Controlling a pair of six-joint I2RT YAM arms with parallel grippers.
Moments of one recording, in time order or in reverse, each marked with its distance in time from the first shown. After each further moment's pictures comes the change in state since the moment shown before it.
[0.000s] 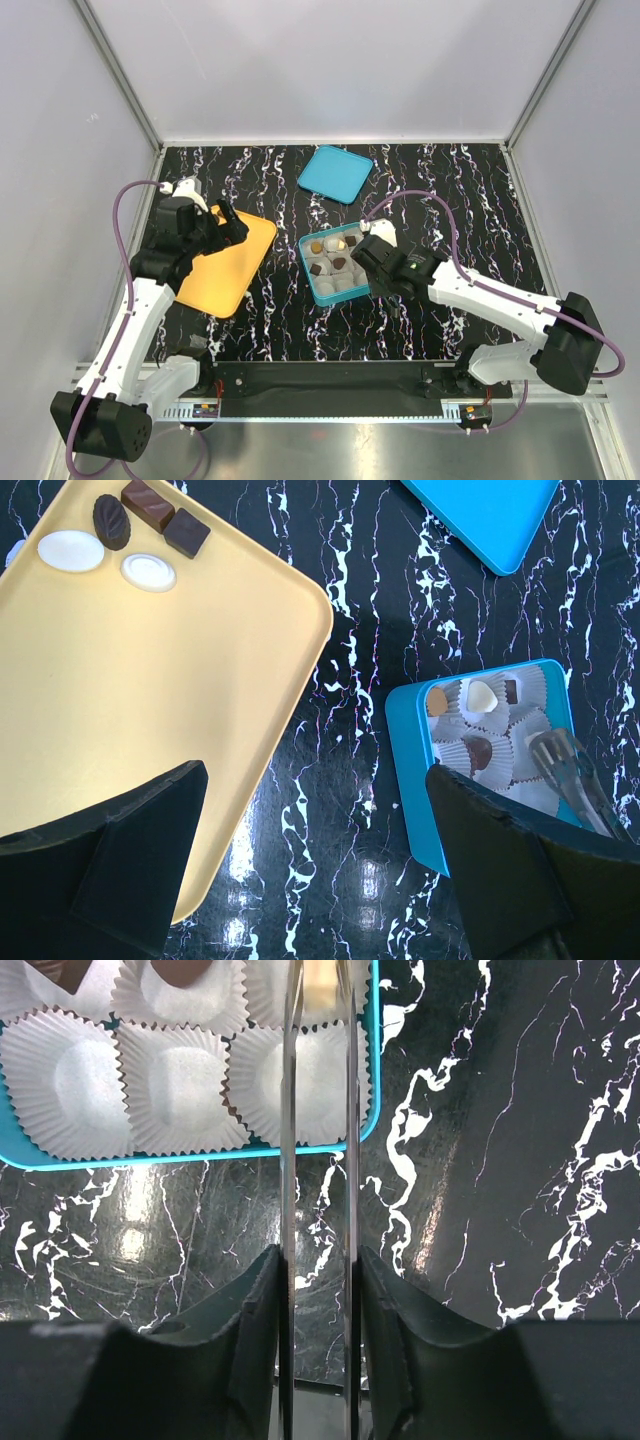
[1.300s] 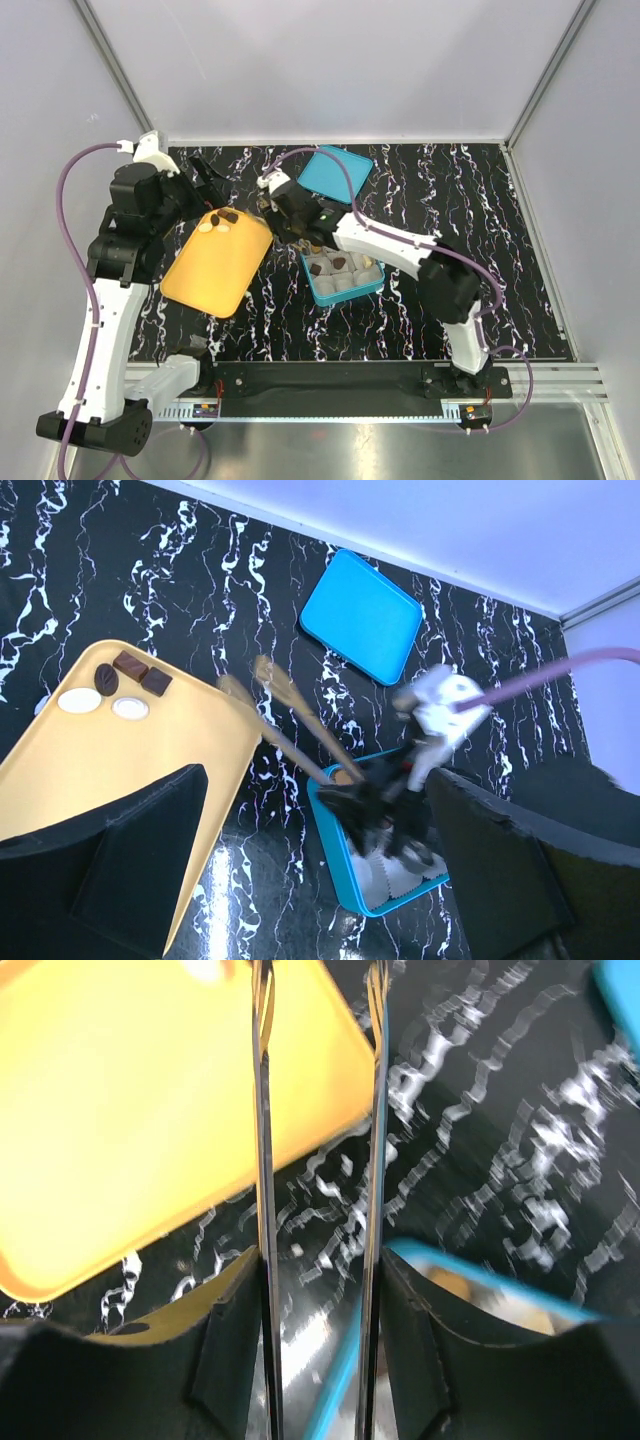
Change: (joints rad) left arm 0.000 0.033 0.438 -0.155 -0.001 -0.005; right arm -0.005 0.677 0.665 0.415 -0.237 -0.358
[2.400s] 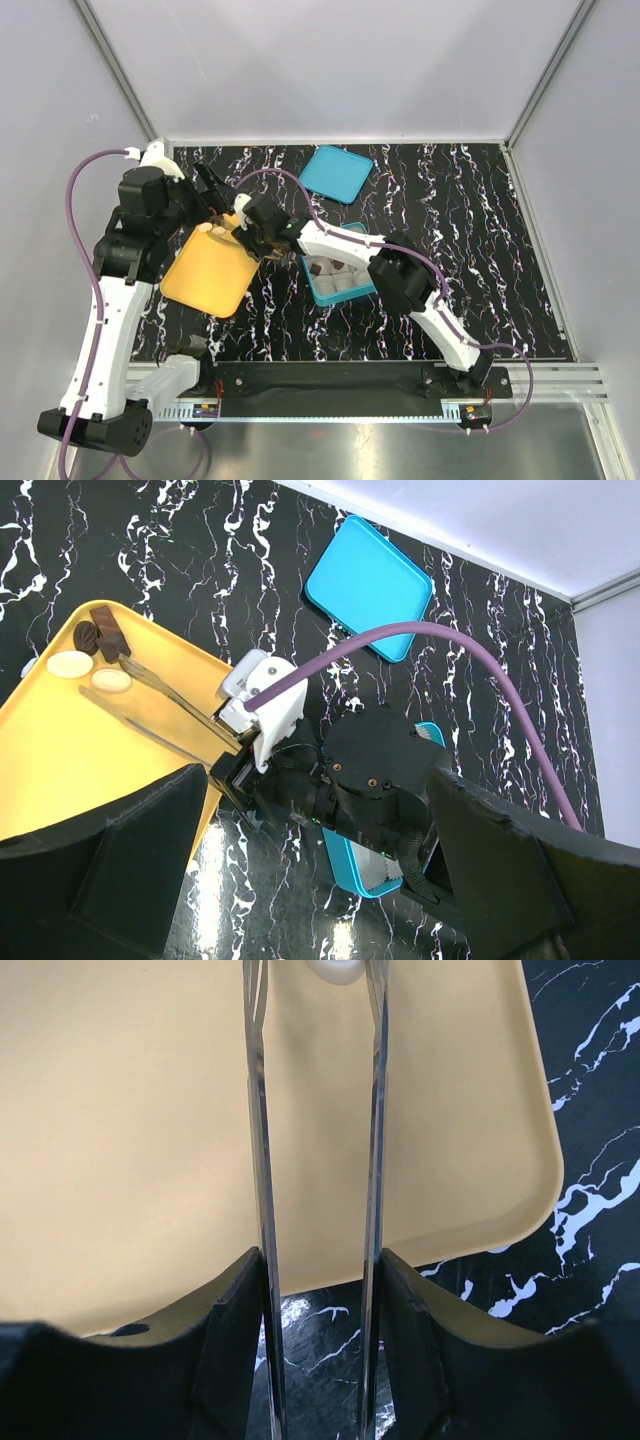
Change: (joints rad) left arm 0.000 -0.001 -0.039 -0.025 0.009 -0.033; right arm 0.048 0.379 0.314 0.040 -0.192 -0.189
